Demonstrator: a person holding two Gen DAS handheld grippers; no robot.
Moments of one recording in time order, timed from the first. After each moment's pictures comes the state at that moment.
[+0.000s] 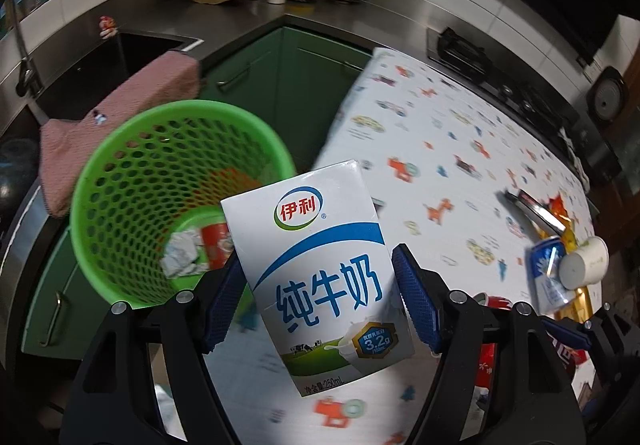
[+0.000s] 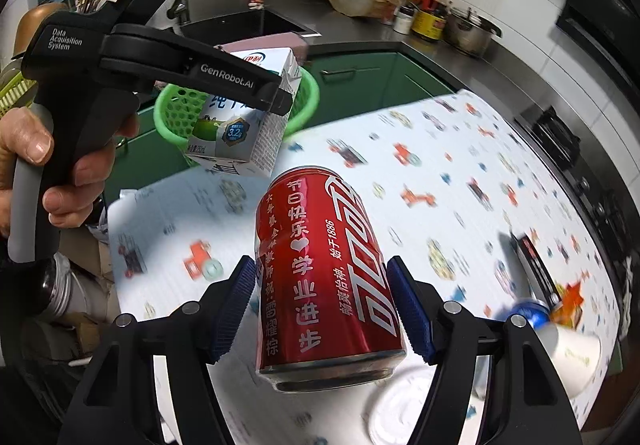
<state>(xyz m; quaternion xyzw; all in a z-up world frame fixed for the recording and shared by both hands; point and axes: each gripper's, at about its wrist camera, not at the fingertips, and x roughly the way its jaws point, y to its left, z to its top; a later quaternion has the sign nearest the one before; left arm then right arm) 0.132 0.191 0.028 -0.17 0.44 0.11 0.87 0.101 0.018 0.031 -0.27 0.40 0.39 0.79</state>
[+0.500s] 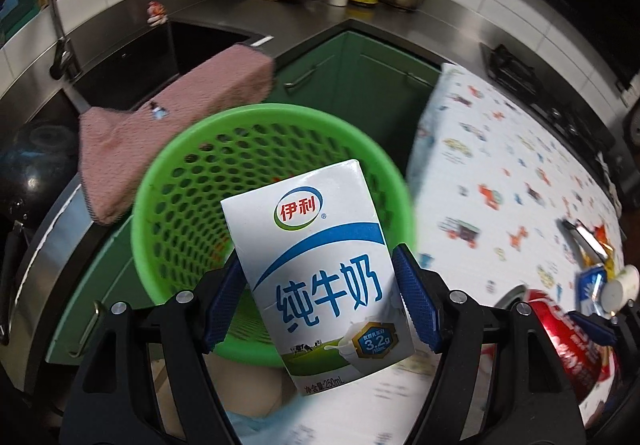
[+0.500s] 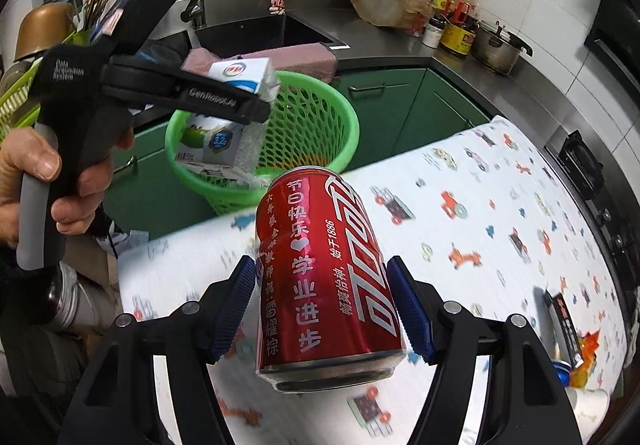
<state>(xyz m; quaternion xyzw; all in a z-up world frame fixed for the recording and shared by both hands) 0.127 0.283 0.012 -0.17 0.45 0.18 0.86 0.119 0.097 0.027 -0.26 0.40 0.41 0.78</state>
